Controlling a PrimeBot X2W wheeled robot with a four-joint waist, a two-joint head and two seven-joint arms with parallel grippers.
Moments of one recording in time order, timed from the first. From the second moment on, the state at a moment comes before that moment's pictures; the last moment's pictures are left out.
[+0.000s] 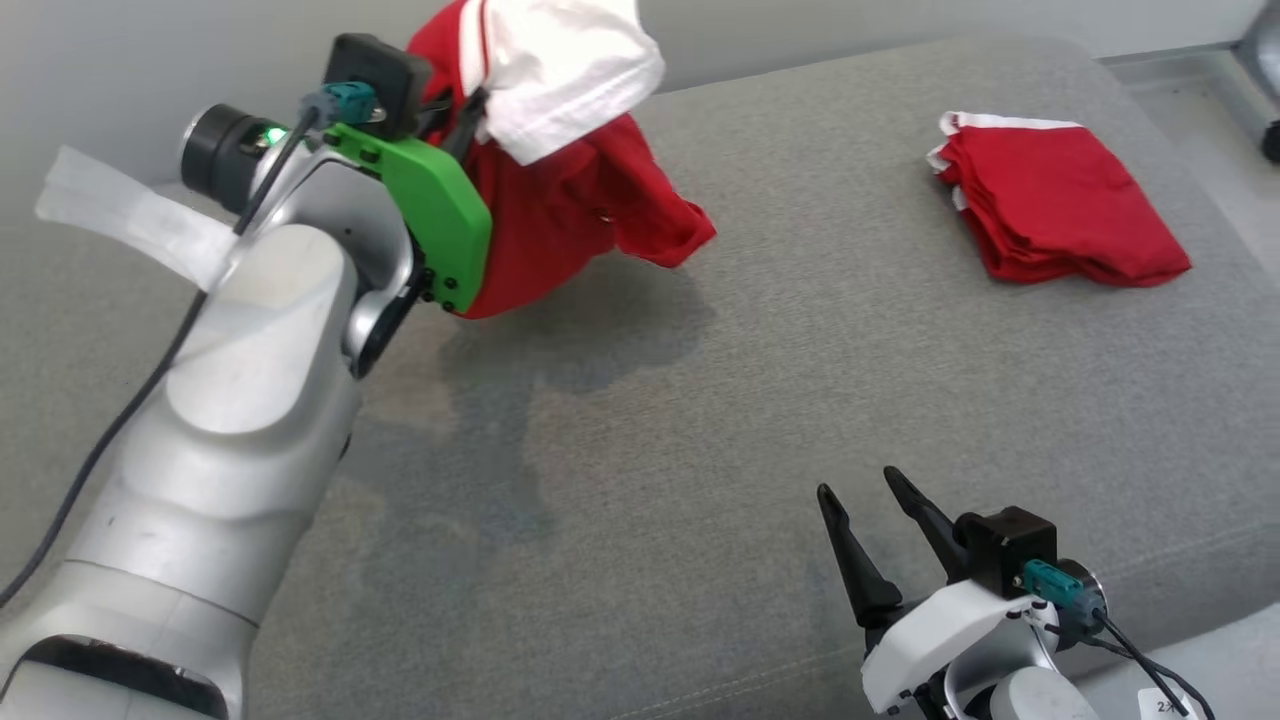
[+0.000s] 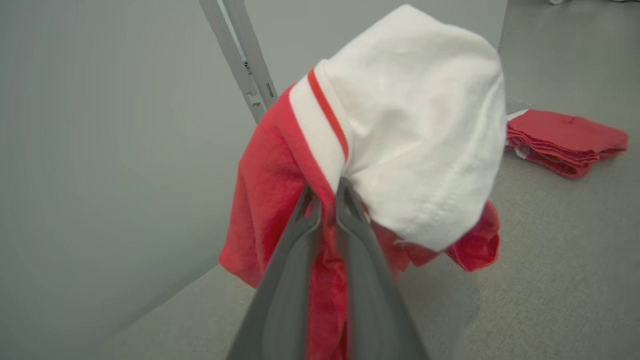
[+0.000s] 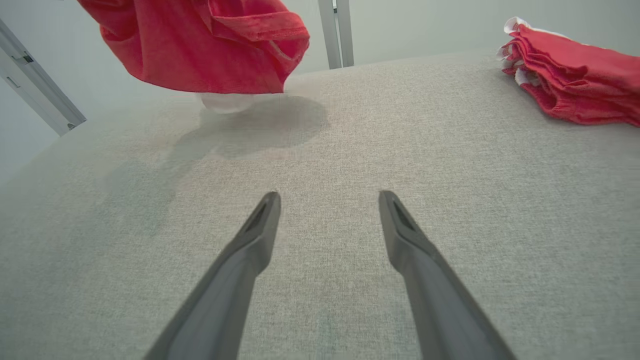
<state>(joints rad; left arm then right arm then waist) -0.99 0.21 -0.62 0.70 -0.44 -0.13 0.14 -0.07 -0.05 0.22 0.20 0.21 0.13 -0.11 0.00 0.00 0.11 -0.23</state>
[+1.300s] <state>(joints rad) -0.74 0.07 -0.68 0.99 -0.59 -0.04 -0.16 -0.08 -0.05 0.21 0.29 0.24 0.13 -0.16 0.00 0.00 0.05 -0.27</state>
